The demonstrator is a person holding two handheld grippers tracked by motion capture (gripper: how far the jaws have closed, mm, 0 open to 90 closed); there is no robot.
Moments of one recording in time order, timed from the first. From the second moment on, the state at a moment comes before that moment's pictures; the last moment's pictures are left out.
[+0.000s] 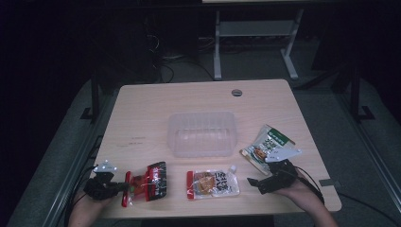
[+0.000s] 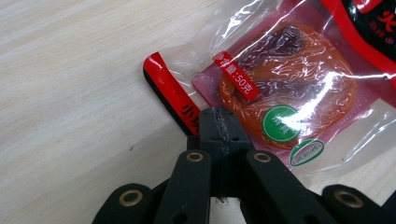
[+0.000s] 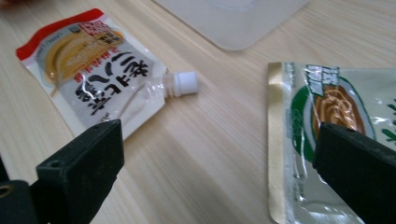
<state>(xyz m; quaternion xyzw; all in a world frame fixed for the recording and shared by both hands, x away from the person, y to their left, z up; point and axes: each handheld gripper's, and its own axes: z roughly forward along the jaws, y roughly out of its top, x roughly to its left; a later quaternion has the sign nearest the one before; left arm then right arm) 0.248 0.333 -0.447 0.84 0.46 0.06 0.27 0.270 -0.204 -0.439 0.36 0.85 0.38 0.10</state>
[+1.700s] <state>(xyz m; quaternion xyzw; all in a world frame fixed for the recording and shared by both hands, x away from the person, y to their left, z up) 0.247 0.330 -0.447 0.84 0.46 0.06 0.28 0.292 -0.007 -0.436 0.22 0.88 0.42 -0.07</state>
